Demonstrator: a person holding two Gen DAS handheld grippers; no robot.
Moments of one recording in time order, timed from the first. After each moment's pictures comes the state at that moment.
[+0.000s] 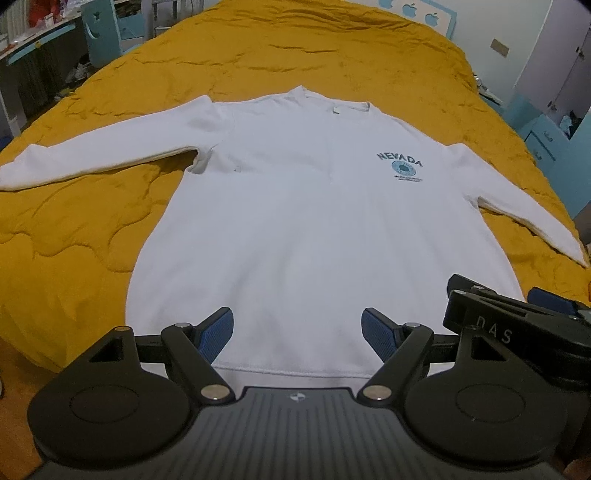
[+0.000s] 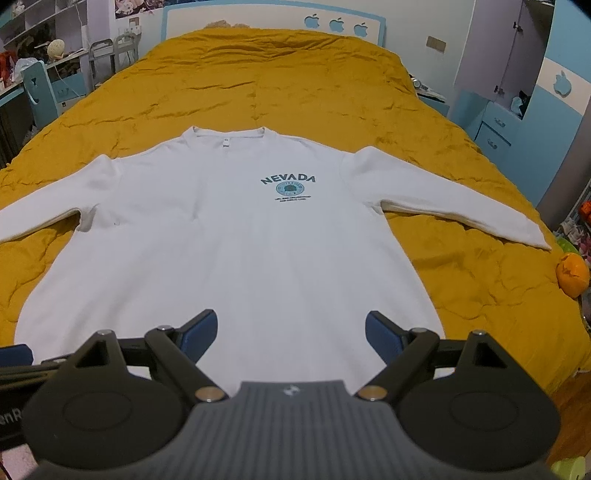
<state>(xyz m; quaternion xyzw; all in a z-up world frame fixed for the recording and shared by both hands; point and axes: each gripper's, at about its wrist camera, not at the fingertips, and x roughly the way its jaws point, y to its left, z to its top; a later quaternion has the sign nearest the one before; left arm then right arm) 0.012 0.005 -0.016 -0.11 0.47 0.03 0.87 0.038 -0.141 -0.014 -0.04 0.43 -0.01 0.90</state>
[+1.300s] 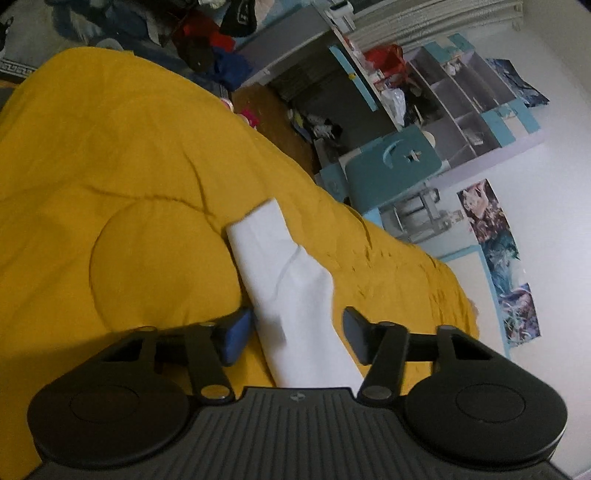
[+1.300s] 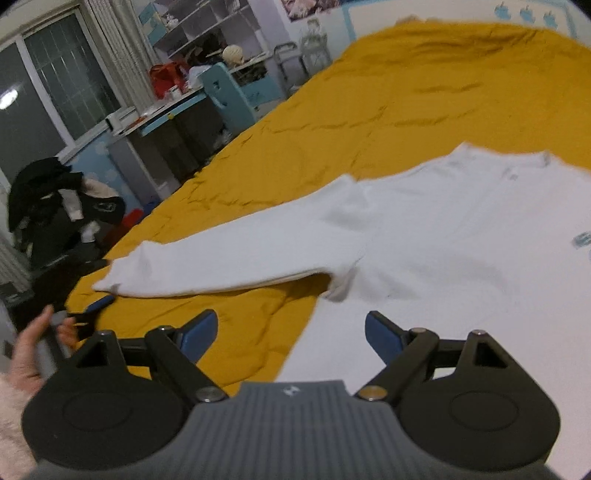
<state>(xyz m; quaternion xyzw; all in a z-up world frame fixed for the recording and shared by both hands) 0.027 0.427 -0.125 -0.55 0.11 0.31 0.77 0.174 0.049 -0.065 0.07 0.42 0.33 0.84</state>
